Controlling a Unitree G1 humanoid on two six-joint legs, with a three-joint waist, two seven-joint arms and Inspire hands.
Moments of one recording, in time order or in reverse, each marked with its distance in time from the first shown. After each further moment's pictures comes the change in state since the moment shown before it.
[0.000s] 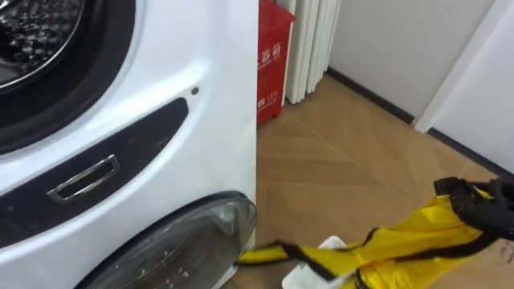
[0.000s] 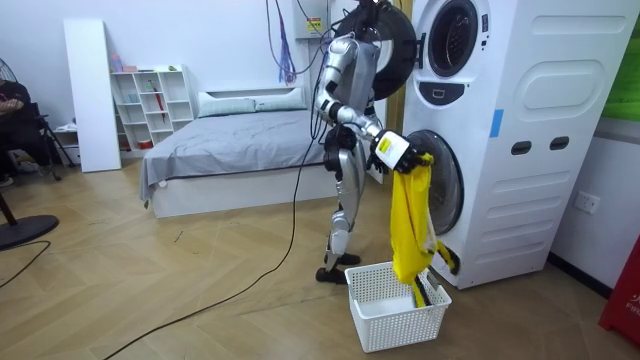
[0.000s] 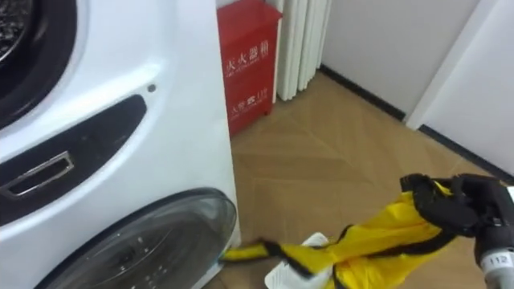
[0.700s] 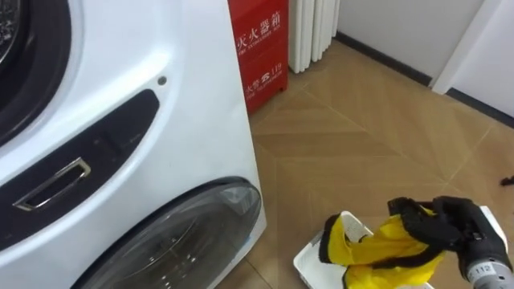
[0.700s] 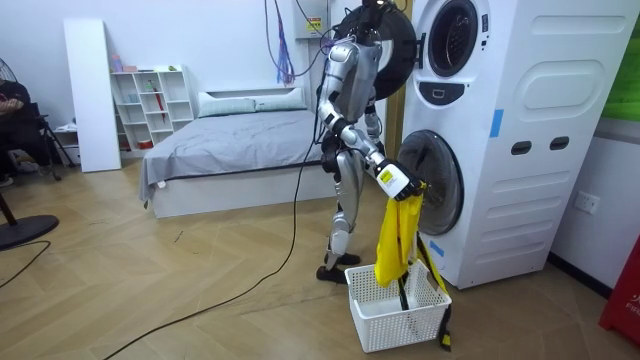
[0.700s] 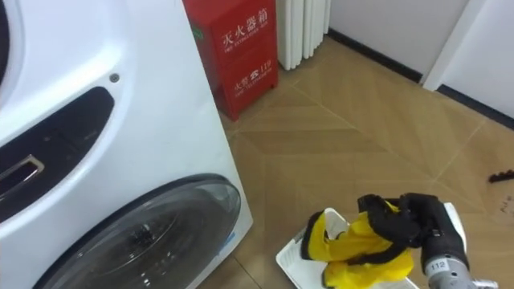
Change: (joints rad) left arm -0.026 -0.026 -0.093 0.014 -0.135 -0.022 -0.029; right arm -0.041 0.062 0.157 0.170 0.009 -0.072 -0.004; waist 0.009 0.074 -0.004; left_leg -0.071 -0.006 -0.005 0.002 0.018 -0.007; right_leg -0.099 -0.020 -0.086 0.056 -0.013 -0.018
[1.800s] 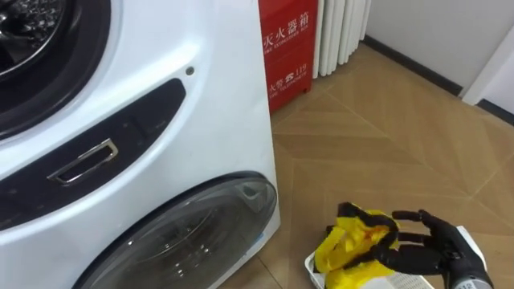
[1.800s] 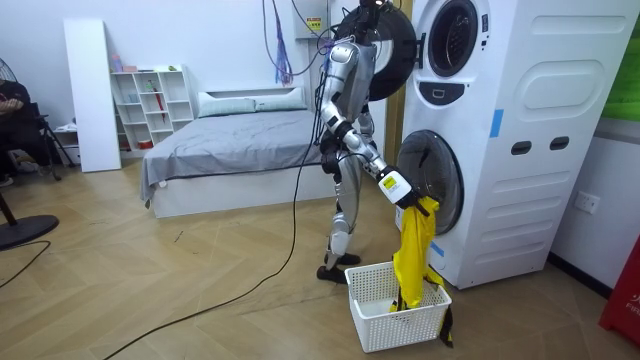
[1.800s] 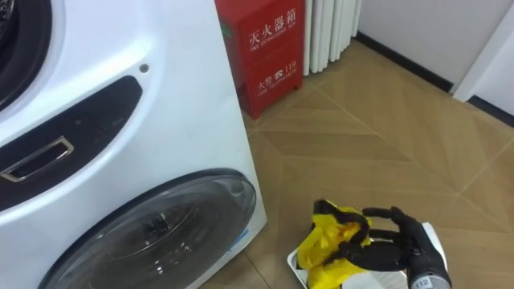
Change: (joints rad) left arm 0.016 0.003 -0.038 0.006 -0.004 -0.003 -0.012; right arm 0.010 0.004 0.070 0.110 -0.038 -0.016 0.025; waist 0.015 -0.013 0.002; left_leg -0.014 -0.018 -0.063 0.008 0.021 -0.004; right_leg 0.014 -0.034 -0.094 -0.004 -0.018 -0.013
